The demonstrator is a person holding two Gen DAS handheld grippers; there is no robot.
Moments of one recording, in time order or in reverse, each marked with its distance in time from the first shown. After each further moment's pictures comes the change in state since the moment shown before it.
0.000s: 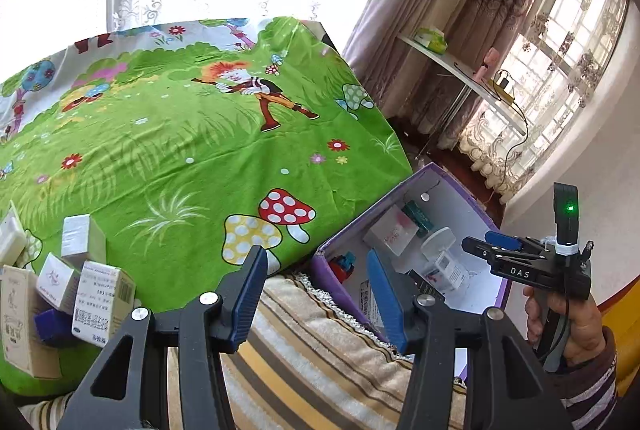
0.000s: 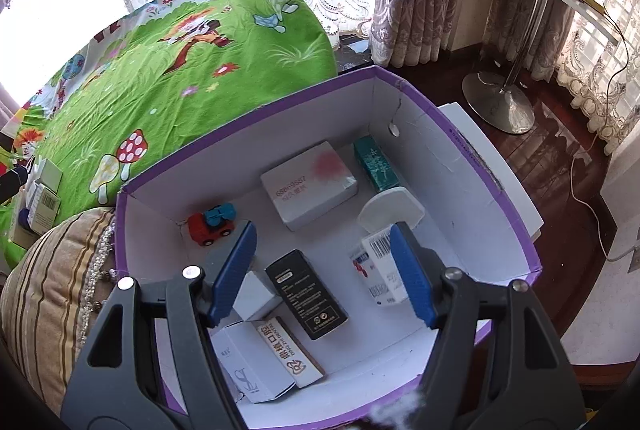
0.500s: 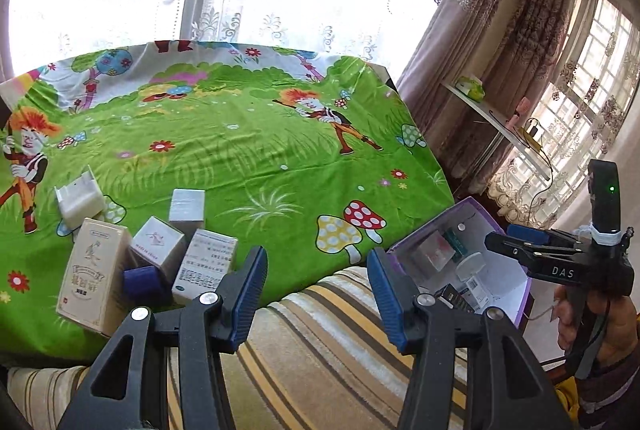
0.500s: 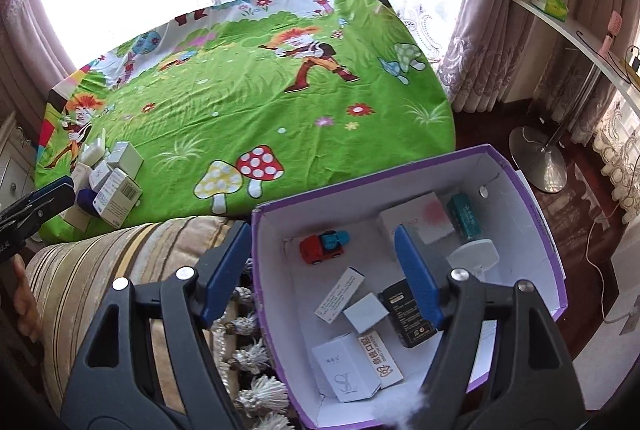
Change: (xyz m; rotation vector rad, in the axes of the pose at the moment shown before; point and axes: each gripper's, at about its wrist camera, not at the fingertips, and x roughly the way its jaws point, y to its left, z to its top) left arm -0.063 0.068 -0.035 -0.116 -0.138 0.118; right arm -0.043 0.131 0.019 -0.211 -0.048 0.110
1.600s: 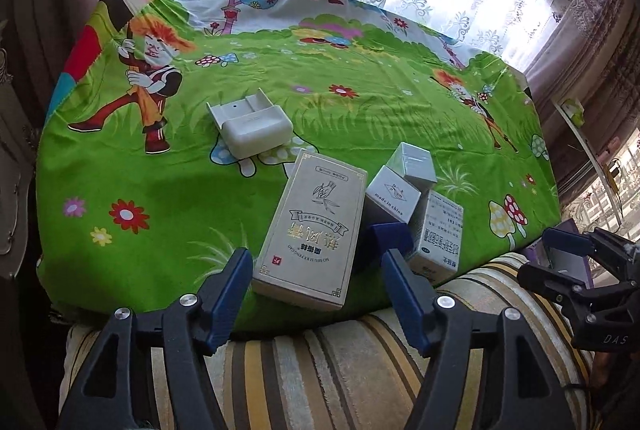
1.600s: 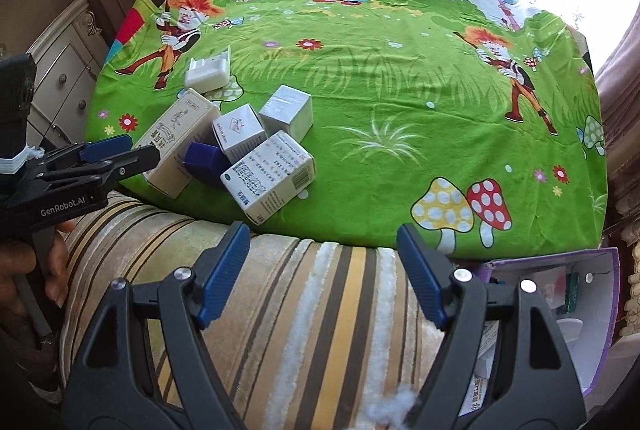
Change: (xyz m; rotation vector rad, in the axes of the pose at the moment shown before) left arm -0.008 0.146 -0.028 -0.217 0.122 0.265; right arm 0.065 0.200 0.015 -0.338 0.159 0.216
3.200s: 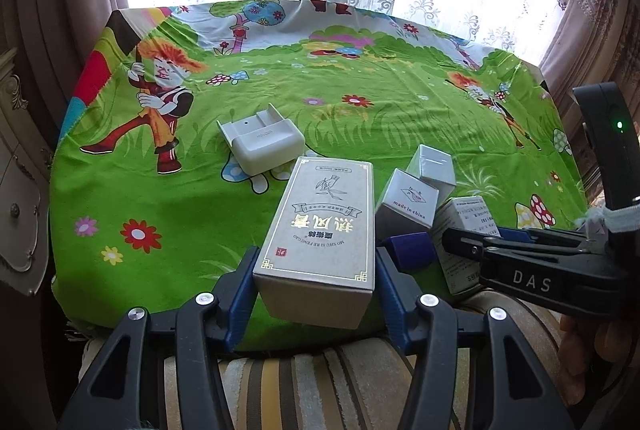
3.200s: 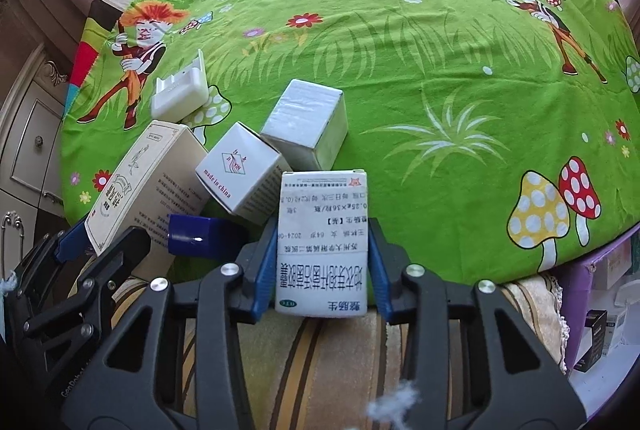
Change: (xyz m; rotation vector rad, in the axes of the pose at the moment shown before) left arm 0.007 -0.007 0.000 0.048 -0.072 0.103; right arm 0.075 0.012 0.029 0.221 0.050 0.013
